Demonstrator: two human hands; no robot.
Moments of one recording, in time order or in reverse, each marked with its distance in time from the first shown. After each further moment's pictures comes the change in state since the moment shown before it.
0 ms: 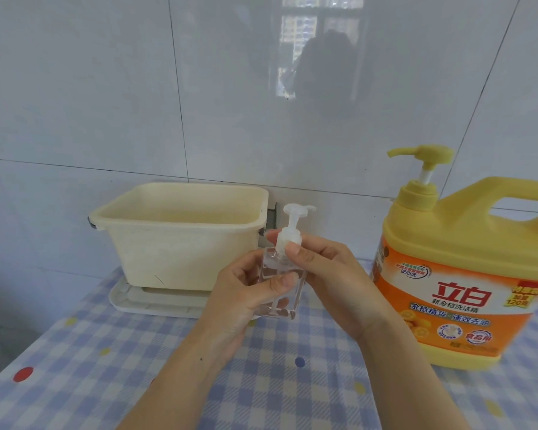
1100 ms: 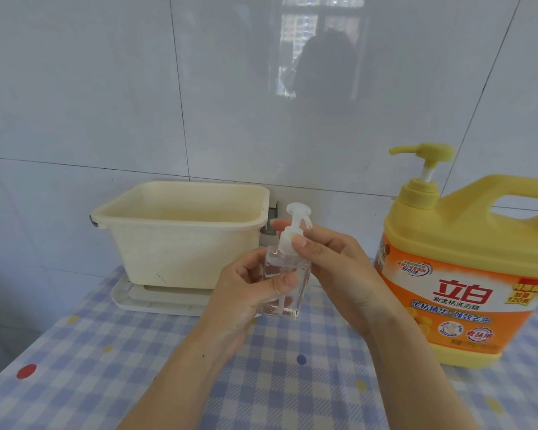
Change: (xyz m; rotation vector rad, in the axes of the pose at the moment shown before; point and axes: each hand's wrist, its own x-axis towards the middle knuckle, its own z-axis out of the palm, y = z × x) left_hand -0.001 0.002 0.001 -0.027 -0.019 -0.024; right_hand -0.001 -0.005 -0.003 0.034 -0.019 -0.069
